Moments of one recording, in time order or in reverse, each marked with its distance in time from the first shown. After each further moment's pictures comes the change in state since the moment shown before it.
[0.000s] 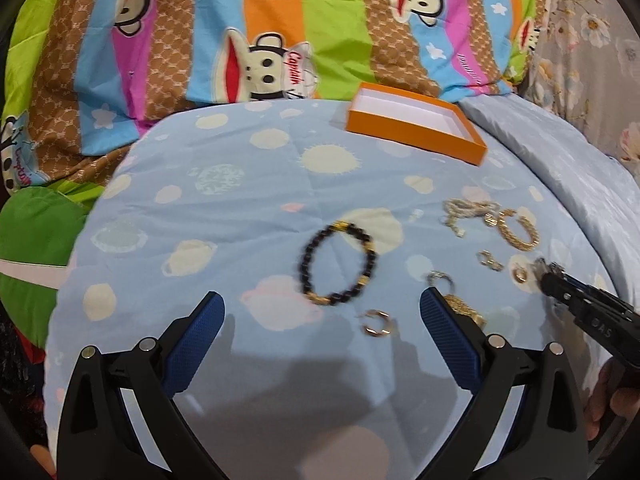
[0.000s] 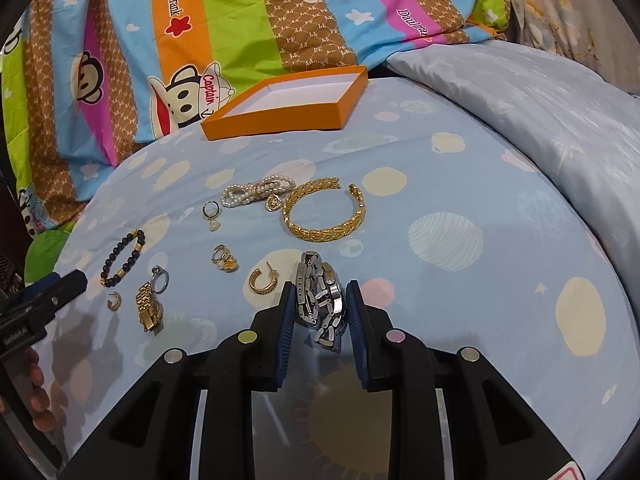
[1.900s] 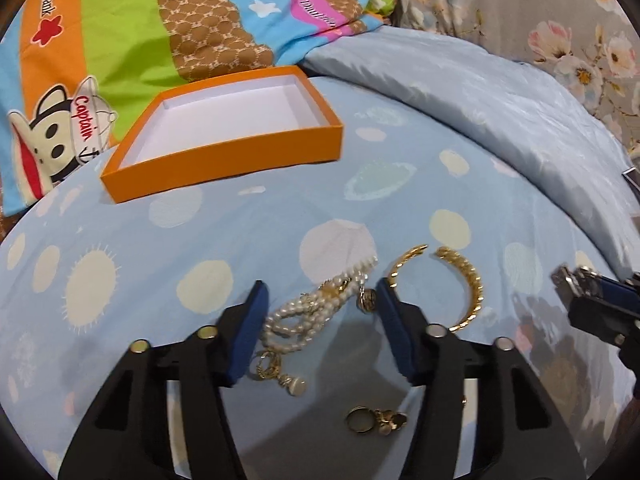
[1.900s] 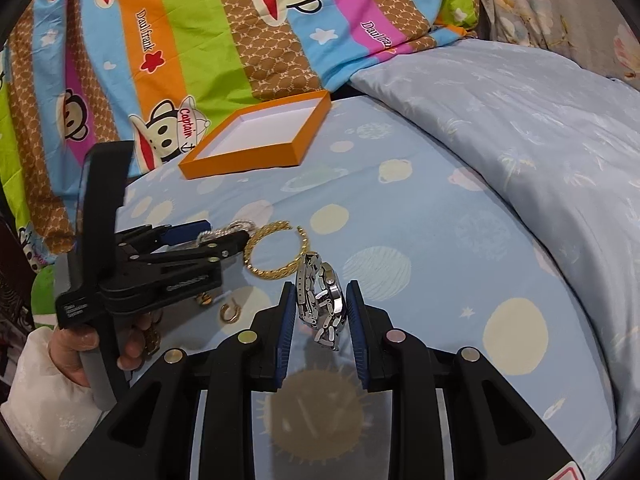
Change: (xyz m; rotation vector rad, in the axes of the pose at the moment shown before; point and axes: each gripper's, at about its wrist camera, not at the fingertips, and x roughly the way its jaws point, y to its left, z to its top) left arm 0.122 -0.139 0.074 0.391 0.094 -0.309; right arm -0.025 -0.042 0.030 0.076 -0.014 -0.022
